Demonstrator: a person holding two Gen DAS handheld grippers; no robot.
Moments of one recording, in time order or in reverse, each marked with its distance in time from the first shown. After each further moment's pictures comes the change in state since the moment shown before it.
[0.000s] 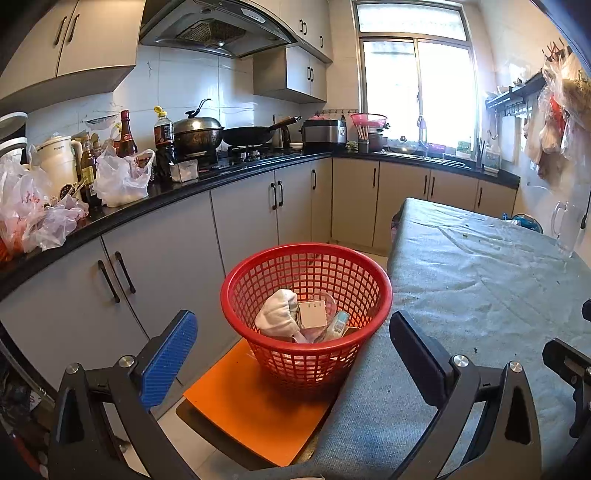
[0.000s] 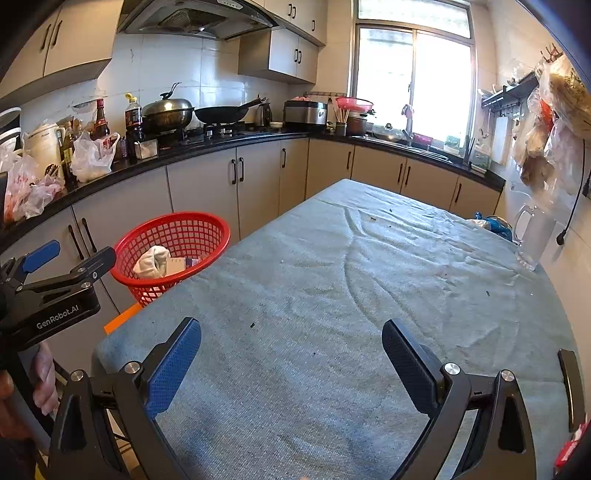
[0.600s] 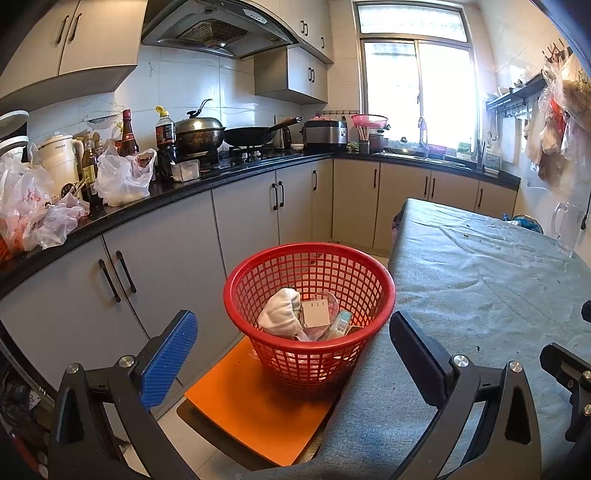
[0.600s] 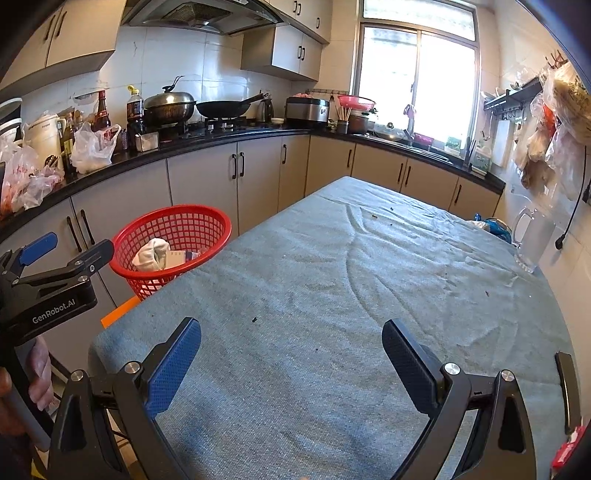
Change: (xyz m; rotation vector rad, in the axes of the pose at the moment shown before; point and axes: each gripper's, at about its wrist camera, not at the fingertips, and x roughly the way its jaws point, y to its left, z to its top) left arm 0.001 0.002 -0.002 -0.003 -0.002 0.005; right arm 0.003 0.007 -0.002 -0.021 0.015 -0.014
